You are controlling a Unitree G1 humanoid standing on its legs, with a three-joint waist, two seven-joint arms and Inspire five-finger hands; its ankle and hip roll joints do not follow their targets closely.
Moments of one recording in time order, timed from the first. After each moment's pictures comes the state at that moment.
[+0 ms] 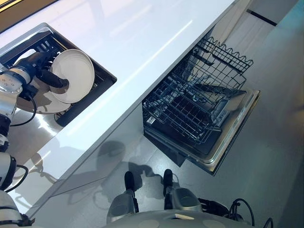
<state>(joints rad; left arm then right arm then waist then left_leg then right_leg) -0.86 1.11 -0.42 0.82 -0.19 0.06 -0.25 0.12 -0.37 0.32 1.09 0.30 -0.03 0.20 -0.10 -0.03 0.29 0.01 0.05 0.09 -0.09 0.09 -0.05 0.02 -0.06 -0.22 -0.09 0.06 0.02</state>
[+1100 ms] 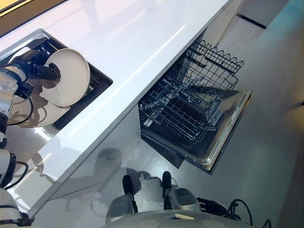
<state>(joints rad) -0.90 1.11 -0.42 0.83 -0.20 0.06 -0.22 0.16 -0.35 0.23 1.06 0.38 -0.03 0.11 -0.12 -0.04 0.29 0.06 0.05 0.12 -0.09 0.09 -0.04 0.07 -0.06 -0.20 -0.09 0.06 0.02</state>
